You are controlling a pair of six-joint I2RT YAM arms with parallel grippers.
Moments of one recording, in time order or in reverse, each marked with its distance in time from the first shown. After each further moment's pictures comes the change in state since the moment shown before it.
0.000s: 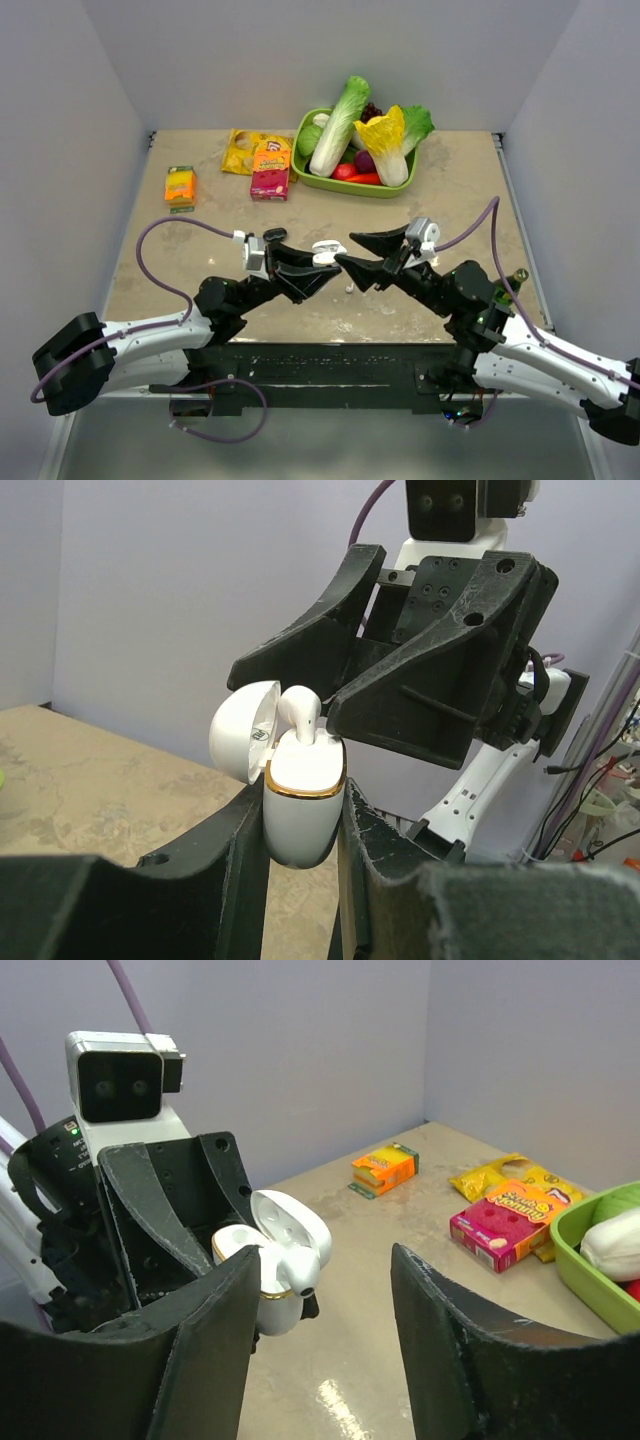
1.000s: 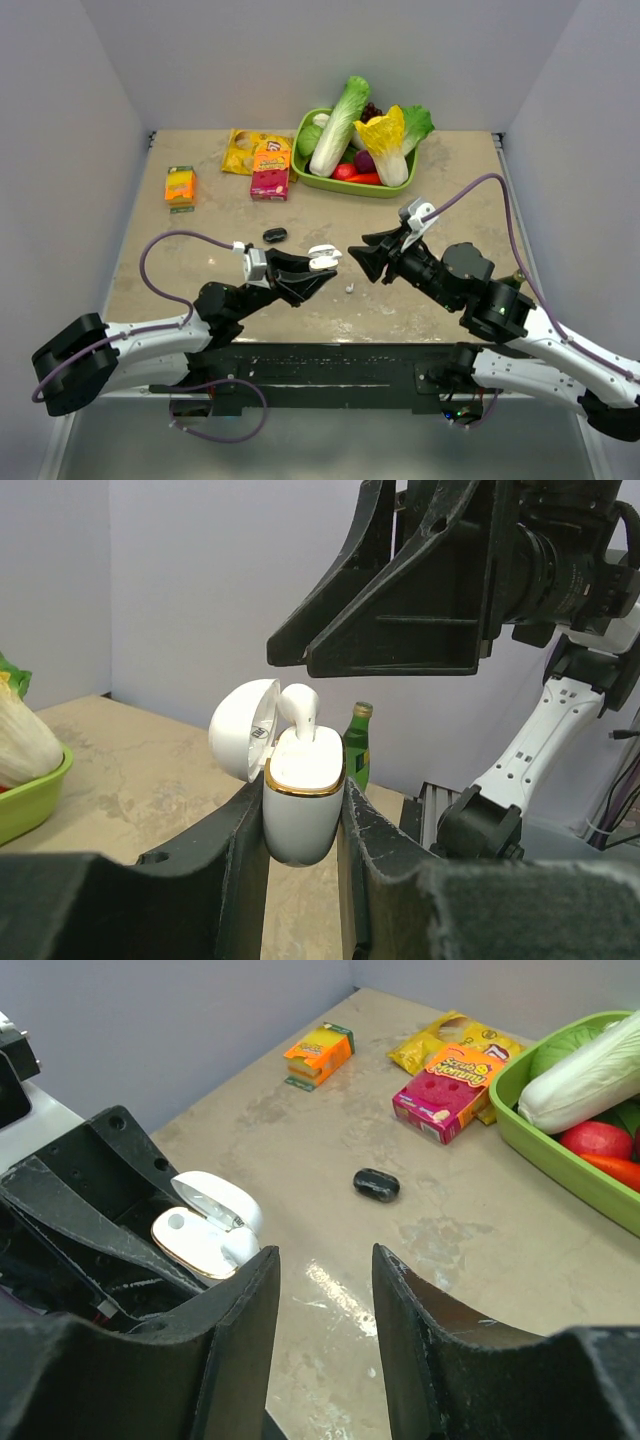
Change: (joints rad) left arm 0.000 -0.009 -0.072 0.024 -0.029 0.132; right arm 0.000 0.046 0.261 -0.538 0.185 0.102
